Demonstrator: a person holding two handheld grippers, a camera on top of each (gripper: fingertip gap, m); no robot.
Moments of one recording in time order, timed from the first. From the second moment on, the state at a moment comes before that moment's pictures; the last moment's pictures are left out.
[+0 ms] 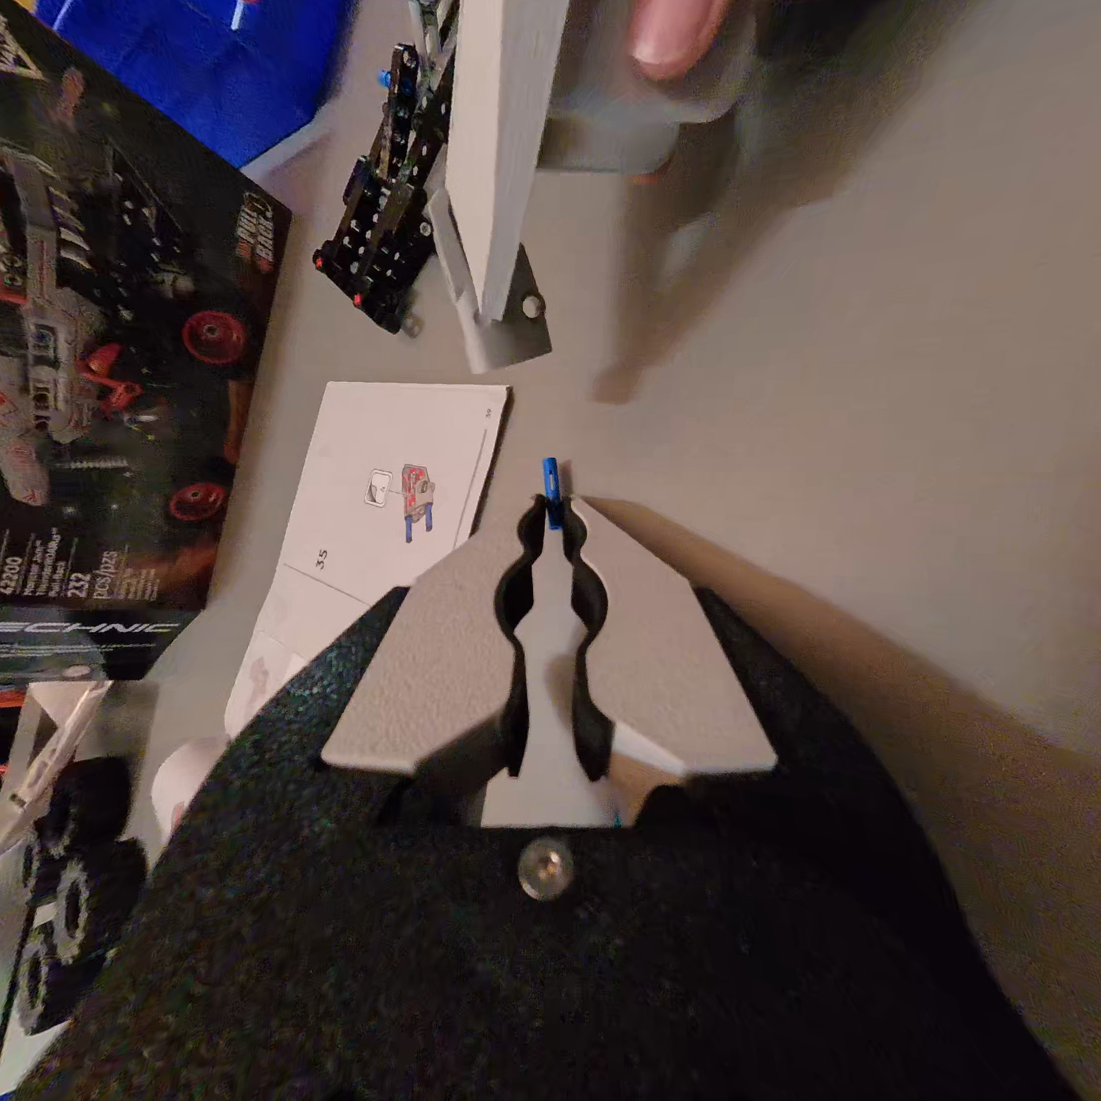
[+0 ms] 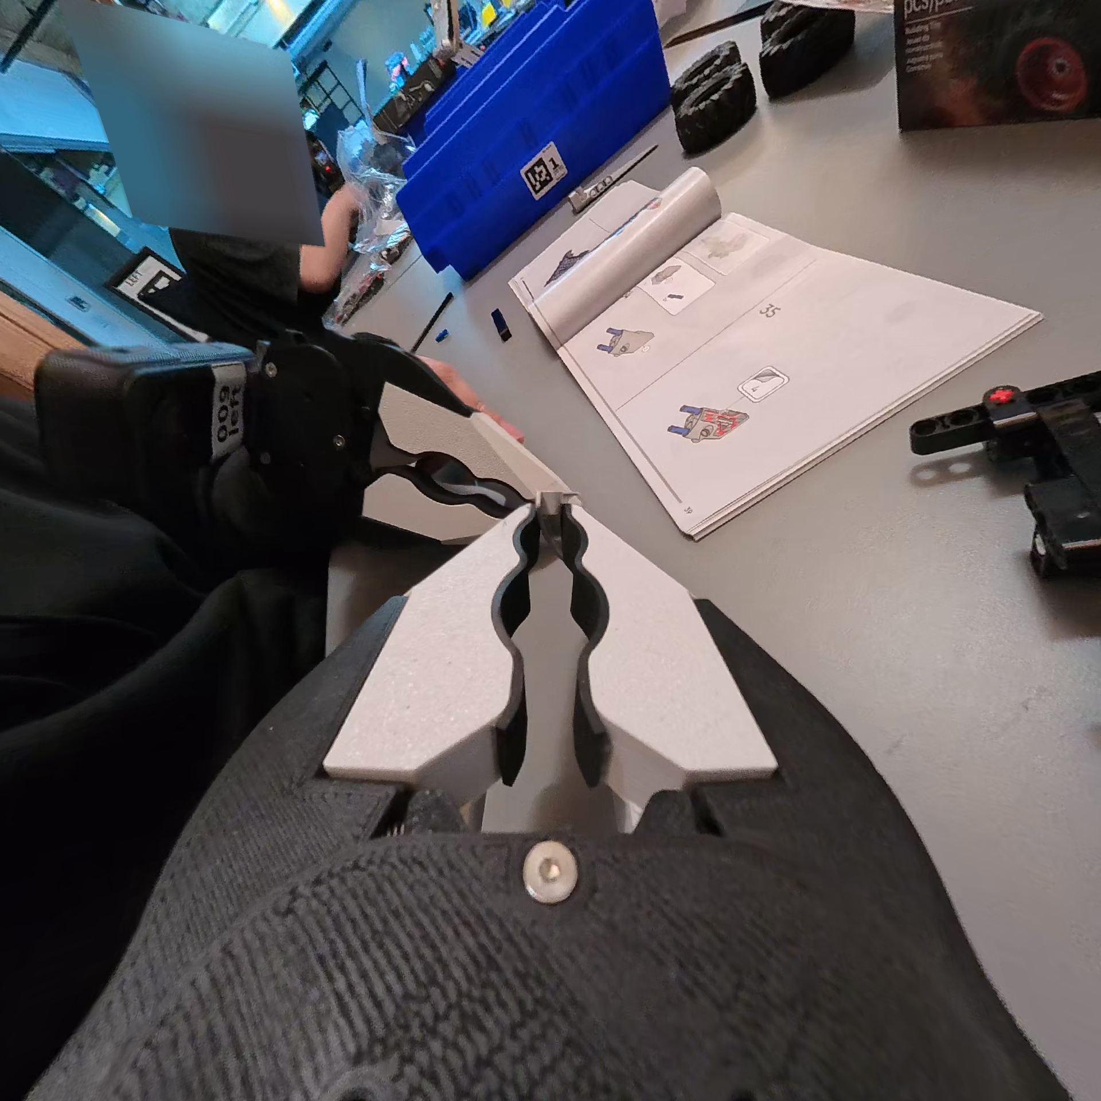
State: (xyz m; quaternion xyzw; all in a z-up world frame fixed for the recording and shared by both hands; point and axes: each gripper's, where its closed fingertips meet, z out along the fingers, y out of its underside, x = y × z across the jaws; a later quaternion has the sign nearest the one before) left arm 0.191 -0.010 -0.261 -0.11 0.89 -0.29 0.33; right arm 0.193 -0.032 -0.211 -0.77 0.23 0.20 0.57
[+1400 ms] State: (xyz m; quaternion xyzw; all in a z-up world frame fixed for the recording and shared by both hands) left arm 0.189 0.094 -0.265 -0.36 0.88 -0.26 0.16; right arm 0.187 -0.031 -0.208 -0.76 0.21 0.22 0.57
